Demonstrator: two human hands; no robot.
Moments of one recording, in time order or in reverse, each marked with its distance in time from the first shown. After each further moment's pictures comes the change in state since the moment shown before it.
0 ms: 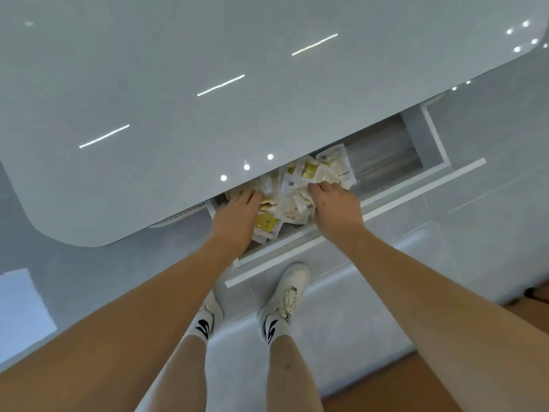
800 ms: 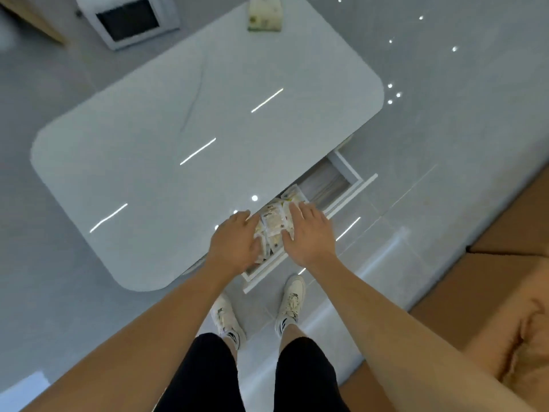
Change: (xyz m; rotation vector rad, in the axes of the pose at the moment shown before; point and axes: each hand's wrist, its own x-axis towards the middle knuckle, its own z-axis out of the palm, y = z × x) left_hand -0.121 0.081 -0.231 0.044 0.062 0.232; right_hand -0.159 -0.056 -0.205 0.304 0.117 0.318
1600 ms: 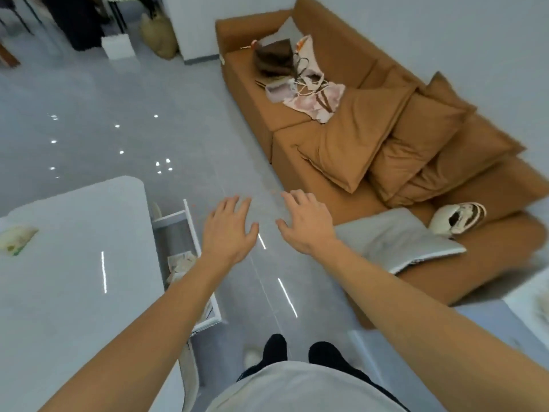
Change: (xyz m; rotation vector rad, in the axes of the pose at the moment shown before) left_hand -0.257 0.240 -0.137 0.311 -0.016 1.148; right_hand -0.478 -0.063 -0.089 0.261 0.650 1.009
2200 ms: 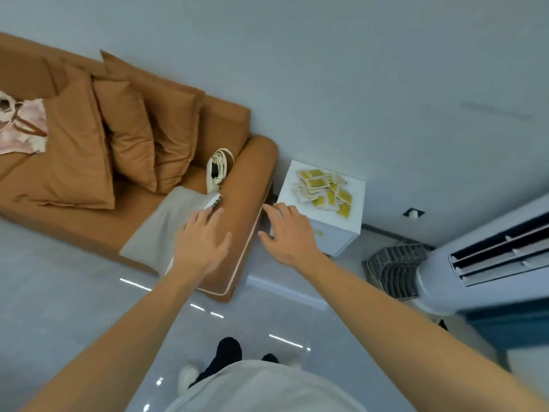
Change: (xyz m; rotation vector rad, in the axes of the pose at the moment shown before) left_hand -0.093 0.568 0.175 -0.036 -0.264 0.719; right_hand -0.442 0.444 -0.104 -0.025 0.131 0.781
